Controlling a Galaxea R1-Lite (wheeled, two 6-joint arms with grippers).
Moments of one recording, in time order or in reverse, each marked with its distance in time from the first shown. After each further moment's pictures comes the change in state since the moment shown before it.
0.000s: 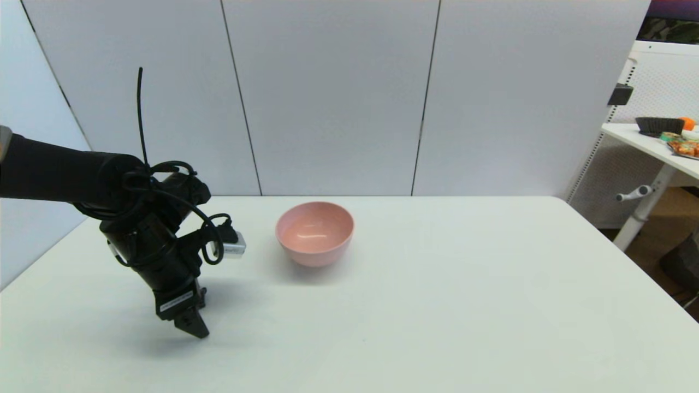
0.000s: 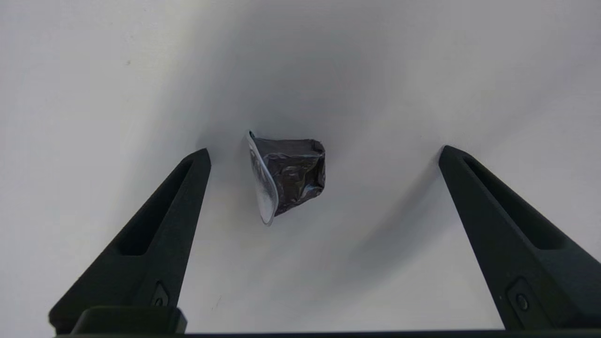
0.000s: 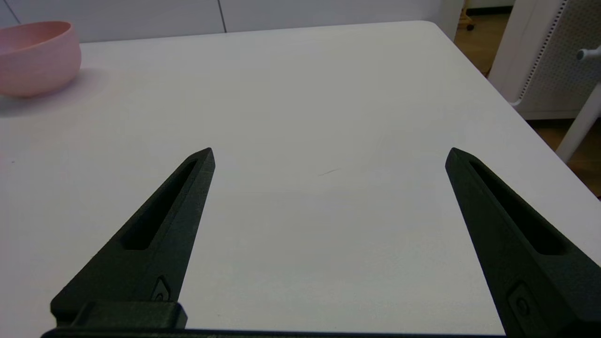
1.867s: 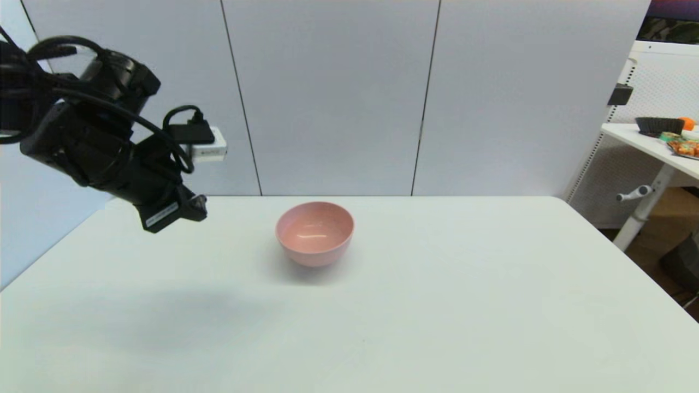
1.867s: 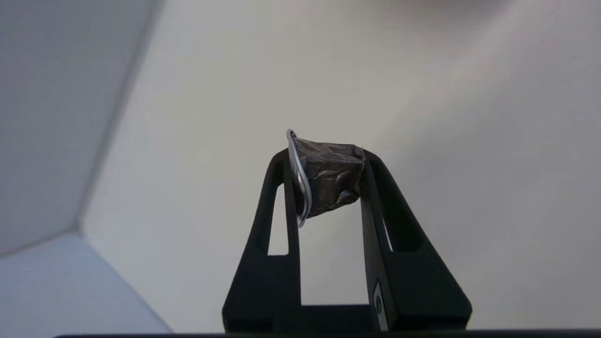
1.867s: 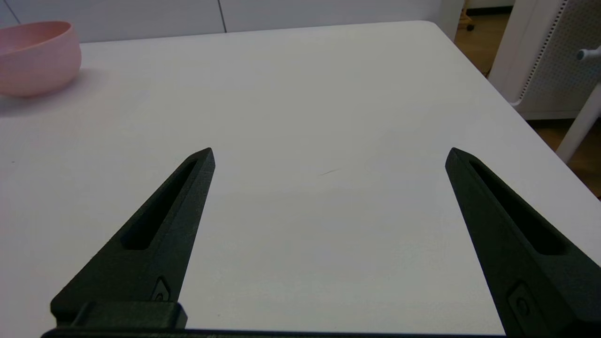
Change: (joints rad) left arm -0.024 -0.182 -0.359 0.002 0.013 -0.008; right arm 0.000 0.000 0.000 0.000 0.000 0.000
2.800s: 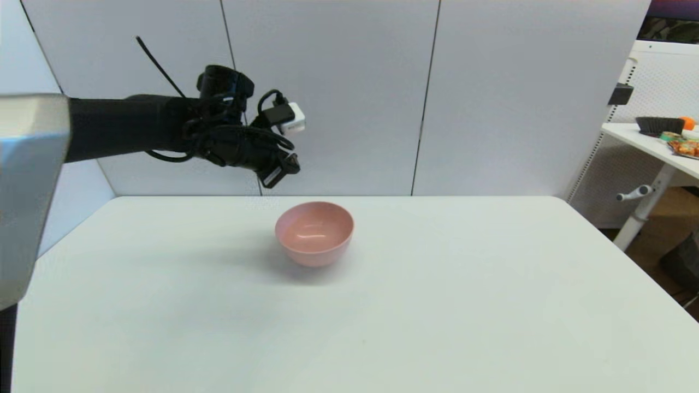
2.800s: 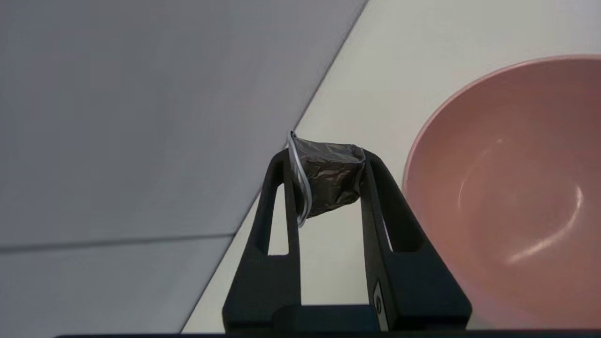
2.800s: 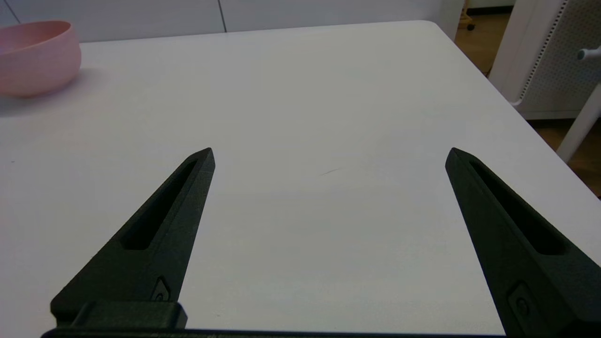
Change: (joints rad) left arm -0.105 0.398 -0.237 -0.482 -0.200 -0.054; right arm 0.000 0.000 0.000 0.000 0.000 -0.001
